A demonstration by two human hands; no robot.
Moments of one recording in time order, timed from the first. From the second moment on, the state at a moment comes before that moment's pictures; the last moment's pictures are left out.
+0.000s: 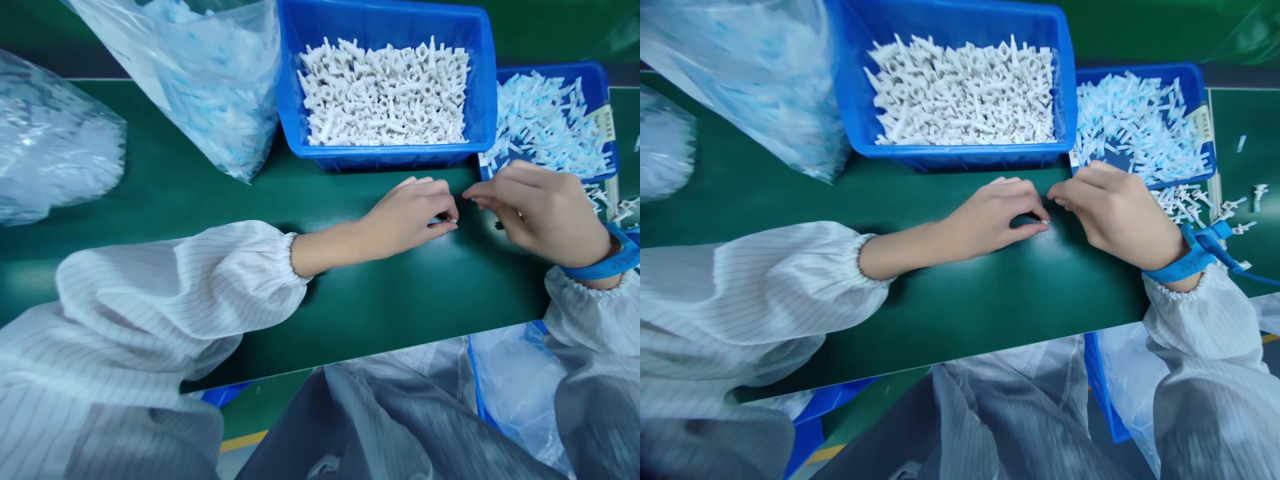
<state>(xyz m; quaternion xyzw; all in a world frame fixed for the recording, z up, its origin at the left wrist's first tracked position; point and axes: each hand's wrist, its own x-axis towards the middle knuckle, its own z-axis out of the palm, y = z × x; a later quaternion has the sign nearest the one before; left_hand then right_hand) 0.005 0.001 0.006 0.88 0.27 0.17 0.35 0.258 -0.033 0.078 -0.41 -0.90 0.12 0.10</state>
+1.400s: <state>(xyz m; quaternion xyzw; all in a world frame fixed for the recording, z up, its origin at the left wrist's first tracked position) 0.005 0.002 0.004 0.90 0.25 0.17 0.31 0.255 -0.045 0.045 -0.38 -0.90 0.14 0.17</state>
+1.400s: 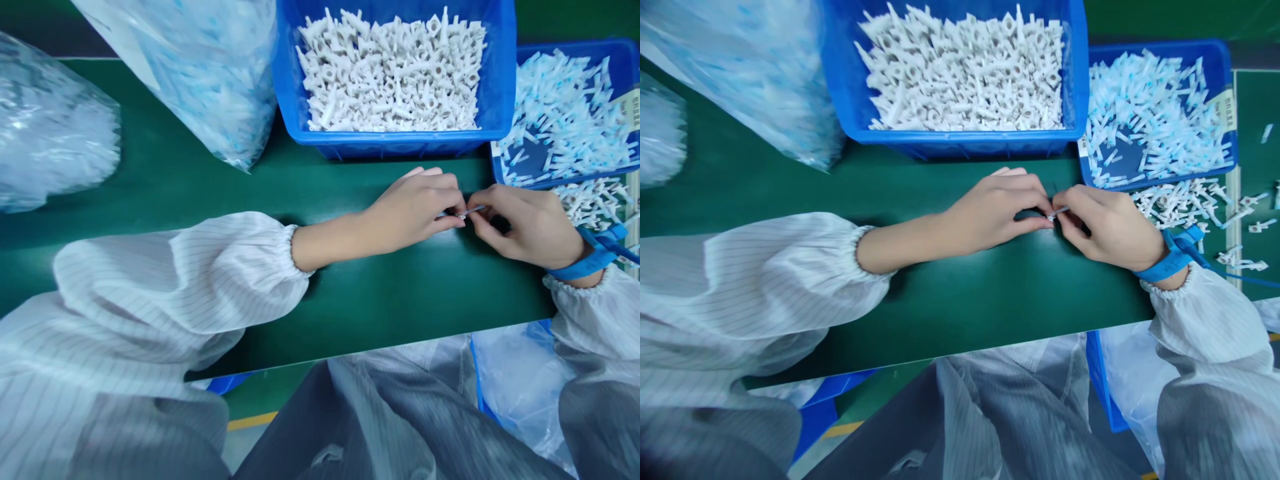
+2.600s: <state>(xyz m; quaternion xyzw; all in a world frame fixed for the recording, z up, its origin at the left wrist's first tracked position) 0.004 0.002 0.006 0.90 0.25 0.17 0.32 0.259 -0.041 0.044 -0.34 -0.91 0.13 0.22</state>
